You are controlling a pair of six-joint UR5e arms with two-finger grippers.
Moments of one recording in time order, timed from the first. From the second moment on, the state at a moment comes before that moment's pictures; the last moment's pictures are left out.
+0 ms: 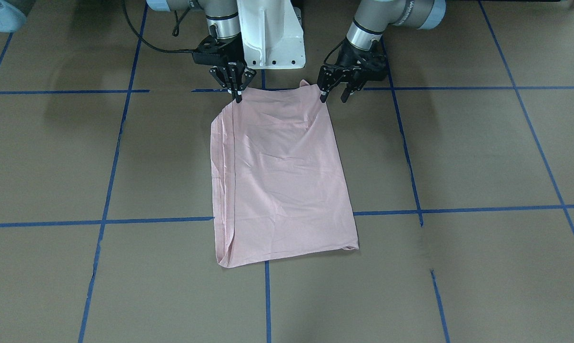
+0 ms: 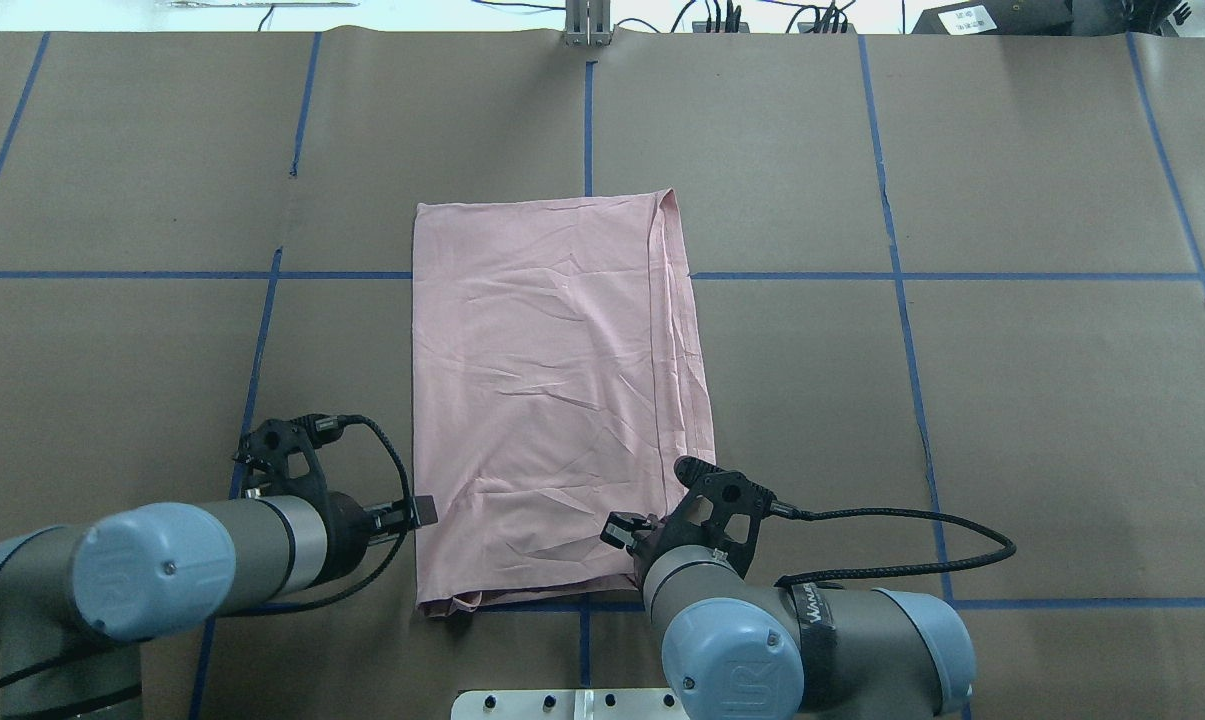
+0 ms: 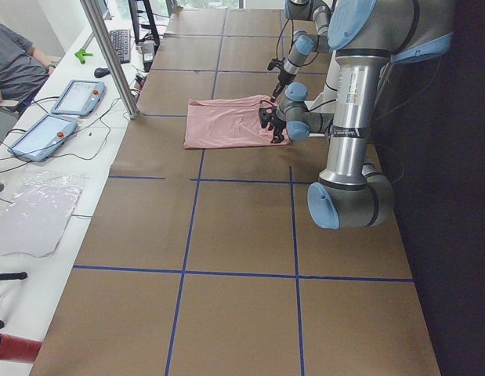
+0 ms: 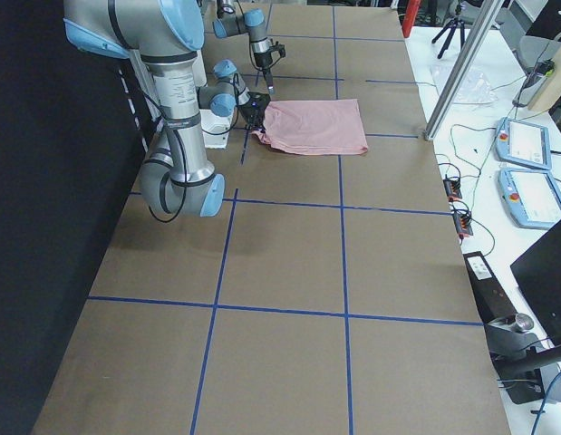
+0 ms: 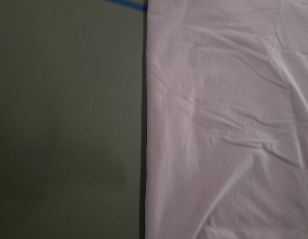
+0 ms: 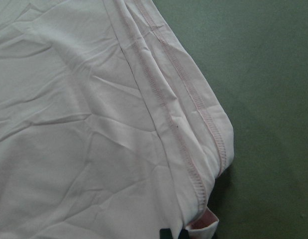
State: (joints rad) left arm -0.22 -1.74 -2.03 -1.99 -1.52 -1.68; right arm 0.09 -1.11 1.94 -1.53 1.23 1.90
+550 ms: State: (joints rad) left arm -0.12 -1.75 -2.02 -1.95 -1.50 -1.73; right arm 0.09 -1.12 1.94 -1.53 1.23 1.90
